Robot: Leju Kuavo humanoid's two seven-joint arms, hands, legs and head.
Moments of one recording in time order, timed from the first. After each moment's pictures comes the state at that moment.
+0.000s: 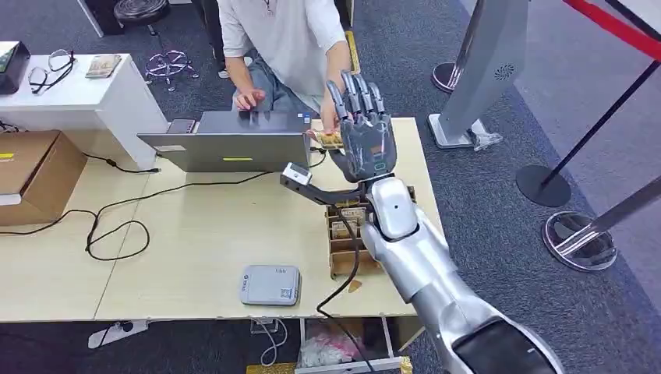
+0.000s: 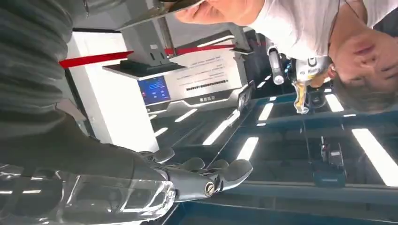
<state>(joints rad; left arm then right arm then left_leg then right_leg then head) -0.09 -0.20 1.03 -0.20 -0.95 0.45 -0.07 -0.72 0.13 0.47 -0.79 1.53 -0.69 -0.05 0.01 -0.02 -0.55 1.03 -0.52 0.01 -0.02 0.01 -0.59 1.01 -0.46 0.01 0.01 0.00</state>
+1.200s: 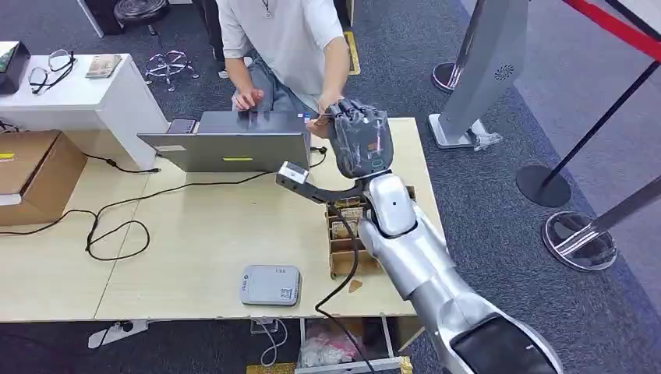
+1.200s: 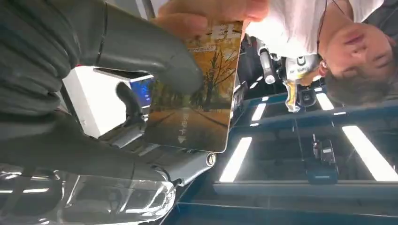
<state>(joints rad) -0.09 -0.20 1.03 -0.20 -0.95 0.46 -0.06 -0.74 0.13 0.48 -0.79 1.50 -0.70 -0.08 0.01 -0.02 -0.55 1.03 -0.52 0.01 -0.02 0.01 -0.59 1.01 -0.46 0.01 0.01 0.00</state>
